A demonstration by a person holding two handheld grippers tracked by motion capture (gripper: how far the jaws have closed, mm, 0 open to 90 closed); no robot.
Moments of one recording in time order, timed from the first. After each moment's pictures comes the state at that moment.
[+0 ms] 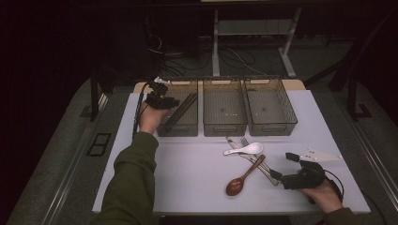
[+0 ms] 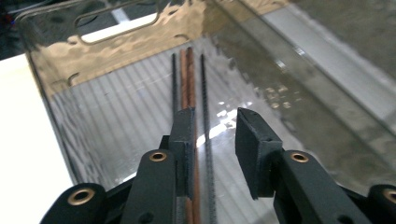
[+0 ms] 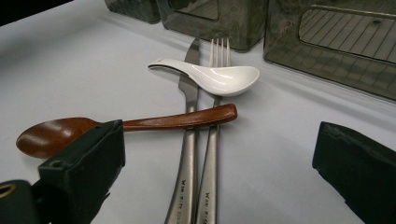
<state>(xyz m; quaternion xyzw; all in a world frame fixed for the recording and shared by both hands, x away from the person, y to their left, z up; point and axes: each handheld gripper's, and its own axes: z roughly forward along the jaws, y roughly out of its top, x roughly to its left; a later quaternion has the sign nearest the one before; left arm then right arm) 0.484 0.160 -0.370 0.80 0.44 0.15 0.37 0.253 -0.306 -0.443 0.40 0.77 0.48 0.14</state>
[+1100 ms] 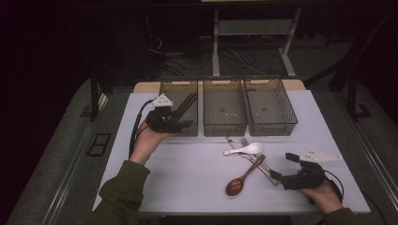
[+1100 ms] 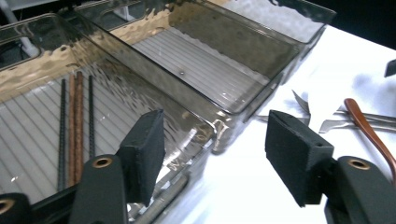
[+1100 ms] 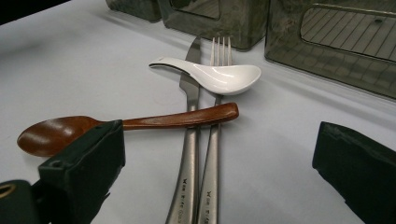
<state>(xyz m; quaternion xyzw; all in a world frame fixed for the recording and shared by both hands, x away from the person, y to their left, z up) 0.386 0.144 -0.362 0.82 0.31 0.12 0.47 0.253 -0.305 -0.443 0.40 0.77 0.48 0.14</state>
